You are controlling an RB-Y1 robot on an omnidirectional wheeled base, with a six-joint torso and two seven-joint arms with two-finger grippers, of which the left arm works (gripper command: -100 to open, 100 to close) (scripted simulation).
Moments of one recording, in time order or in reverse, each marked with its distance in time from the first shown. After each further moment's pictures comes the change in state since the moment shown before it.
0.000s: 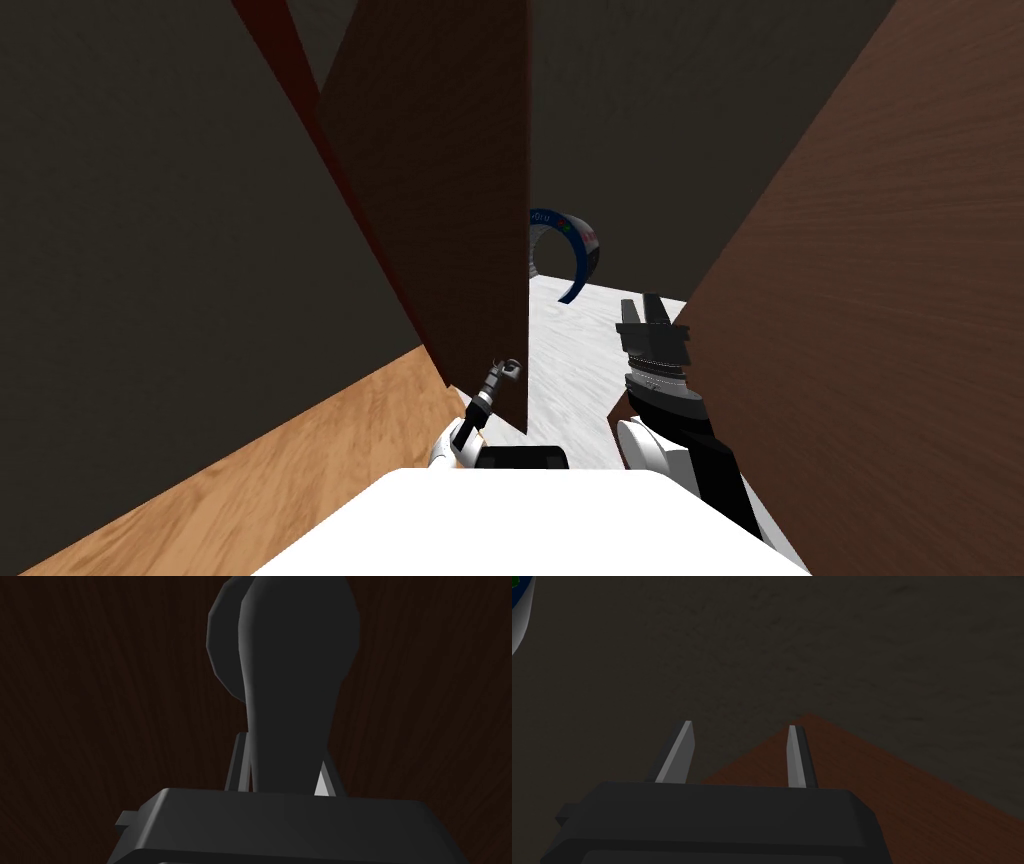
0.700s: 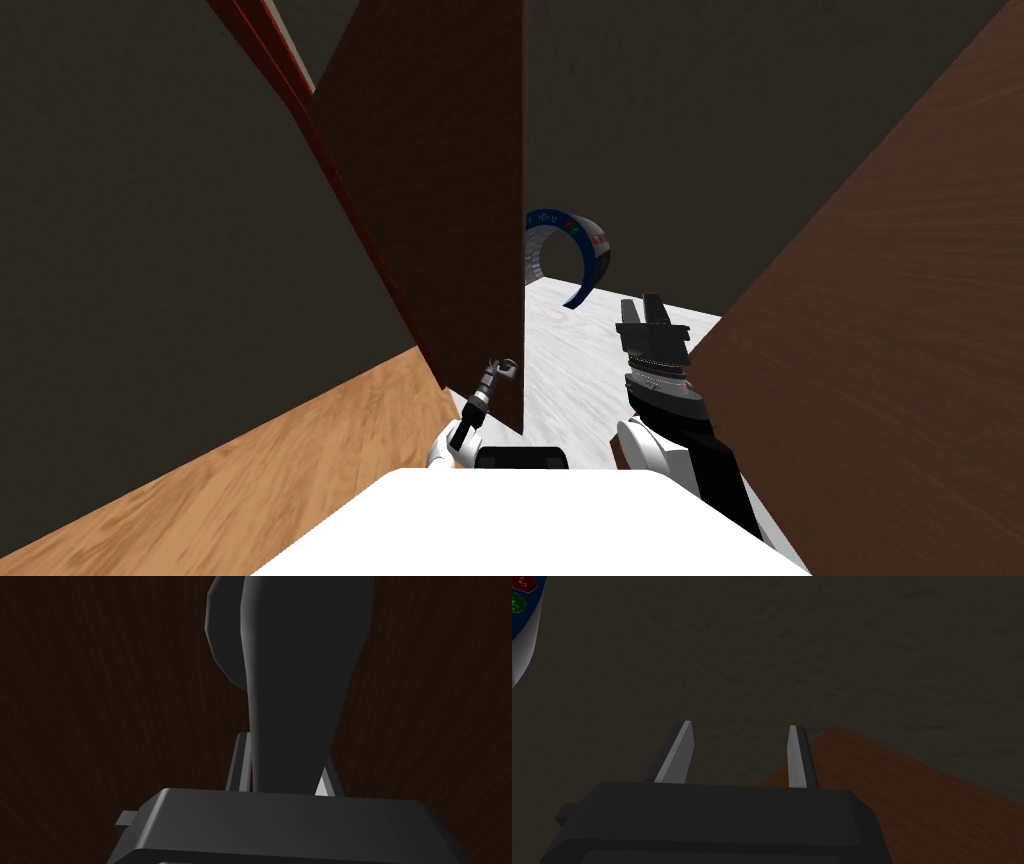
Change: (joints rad) arm 0.016 -0.009 0.075 -0.013 0.005 0.015 -0.017
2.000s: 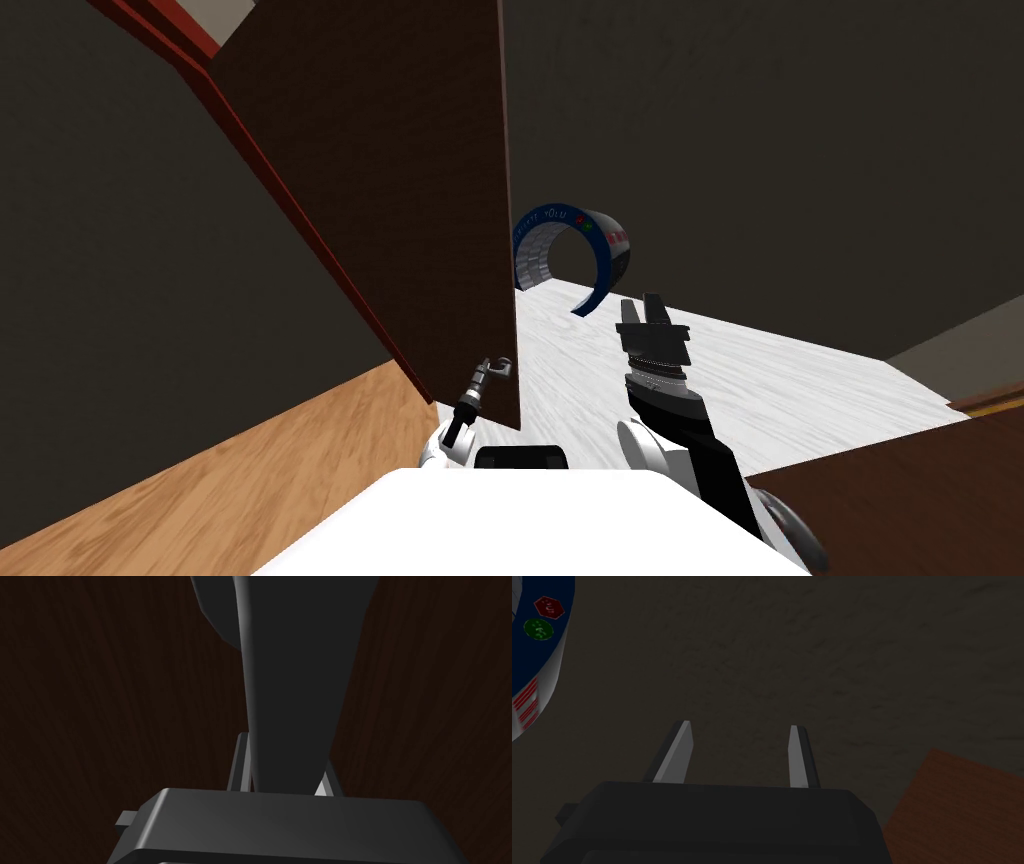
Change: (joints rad) arm 0.011 0.017 0.092 -0.023 0.026 0.024 -0.028
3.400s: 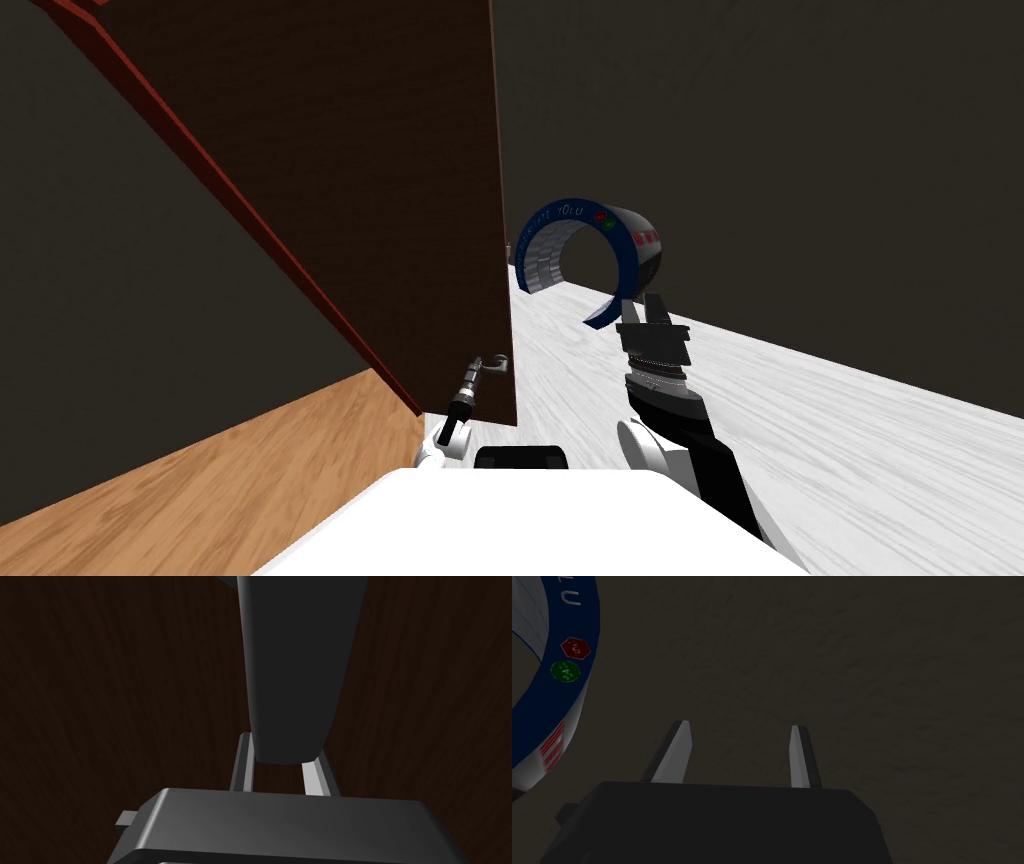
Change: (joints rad) arm -0.012 -0.003 0.100 0.022 0.051 -0.007 -0.063
